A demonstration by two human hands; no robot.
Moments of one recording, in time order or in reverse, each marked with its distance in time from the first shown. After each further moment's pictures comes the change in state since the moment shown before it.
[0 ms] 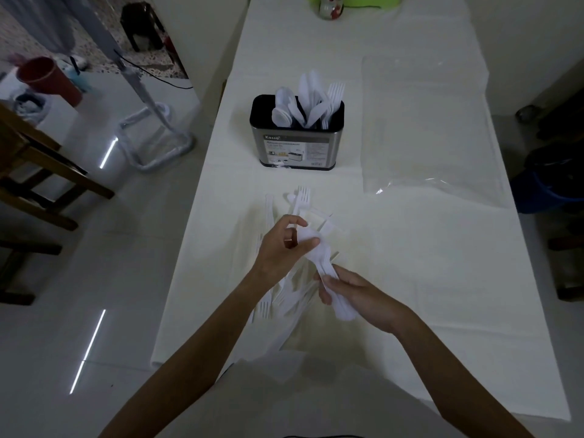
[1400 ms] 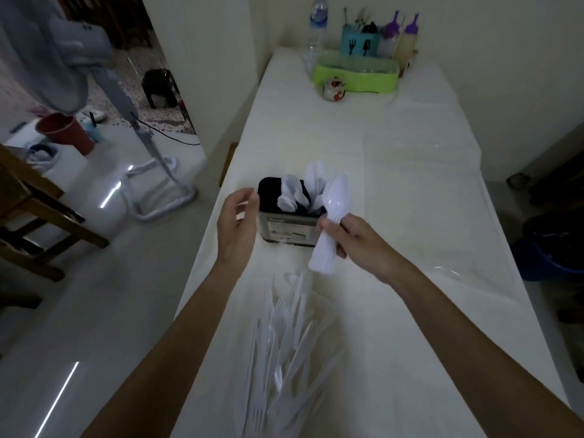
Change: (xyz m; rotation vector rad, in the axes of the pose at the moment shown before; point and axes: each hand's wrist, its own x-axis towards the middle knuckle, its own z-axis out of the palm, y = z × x) left_hand 0.128 0.072 -0.084 -0.173 0.497 0.144; right_hand 0.104 -0.167 -0.073 -0.263 0.298 -0.248
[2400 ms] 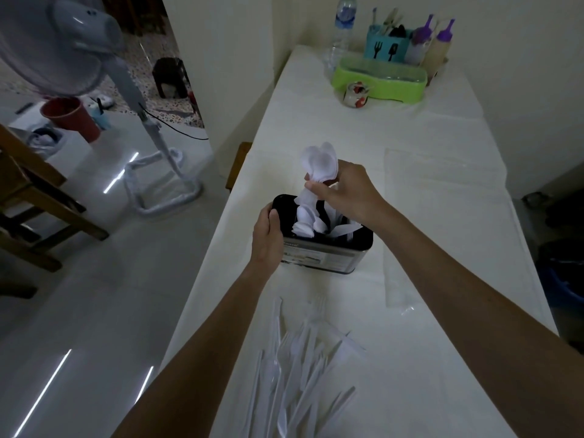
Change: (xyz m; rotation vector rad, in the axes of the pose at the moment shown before) left_hand 0.053 -0.038 0.043 -0.002 -0.069 -0.114; right_hand 0.136 -0.037 -0.011 -0.457 0.171 -0.336
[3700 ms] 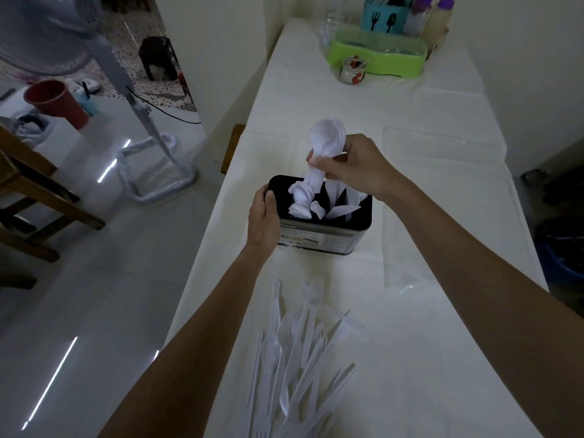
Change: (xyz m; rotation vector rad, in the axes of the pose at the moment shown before) left_hand 0.002 -0.006 -0.002 0.017 -0.014 -0.007; right_hand 0.000 0.005 -0.016 0.148 -0.065 0.085
